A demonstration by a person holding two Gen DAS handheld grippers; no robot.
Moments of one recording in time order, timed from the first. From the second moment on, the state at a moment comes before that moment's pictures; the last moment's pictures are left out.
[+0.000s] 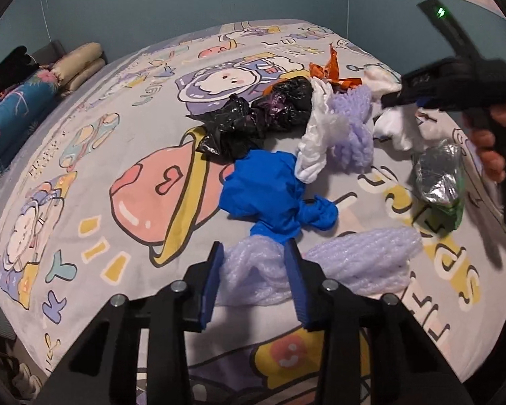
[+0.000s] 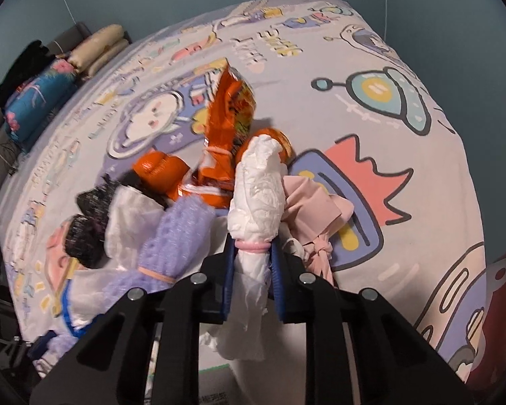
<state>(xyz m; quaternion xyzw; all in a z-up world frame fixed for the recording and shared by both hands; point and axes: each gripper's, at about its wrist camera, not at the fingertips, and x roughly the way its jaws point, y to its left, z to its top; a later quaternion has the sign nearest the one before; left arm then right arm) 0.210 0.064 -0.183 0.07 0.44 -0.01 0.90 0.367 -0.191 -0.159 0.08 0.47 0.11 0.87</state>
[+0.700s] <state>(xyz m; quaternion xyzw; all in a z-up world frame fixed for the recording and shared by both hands) 0.166 0.105 -0.129 -0.07 0.40 -0.03 0.91 0.325 -0.226 -0.084 0.16 0.39 0.17 0.89</state>
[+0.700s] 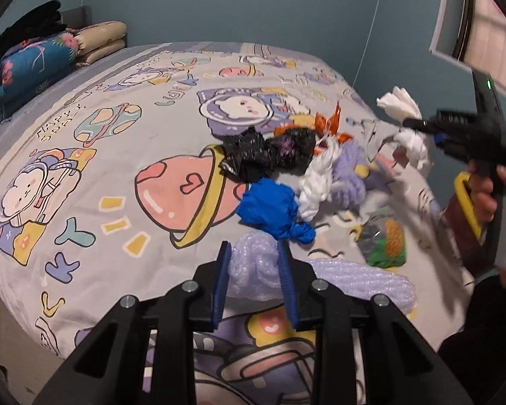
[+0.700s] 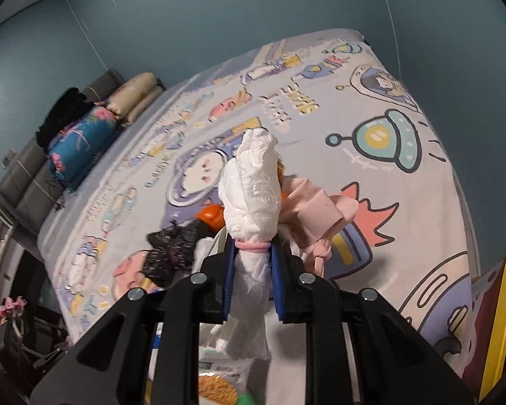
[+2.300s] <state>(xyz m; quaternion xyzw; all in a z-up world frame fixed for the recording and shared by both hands) 0.207 -0.041 -0.040 -0.04 0.32 -0.18 0.93 0.215 -0.404 0.018 0.14 0.29 0.09 0.94</state>
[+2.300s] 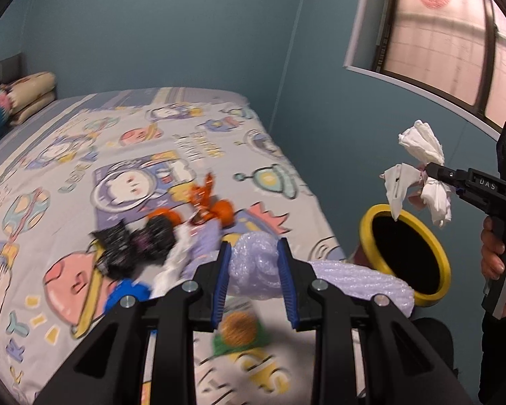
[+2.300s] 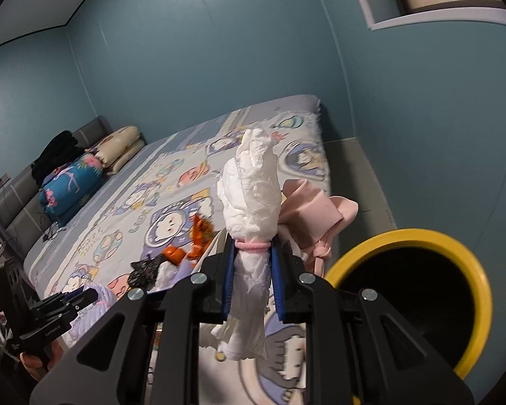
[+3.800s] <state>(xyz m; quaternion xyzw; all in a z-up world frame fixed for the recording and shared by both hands) 0.246 -0.307 -0.077 0.07 0.36 -0.35 0.86 0.198 -0.539 -0.026 0.15 0.31 -0.08 0.93</state>
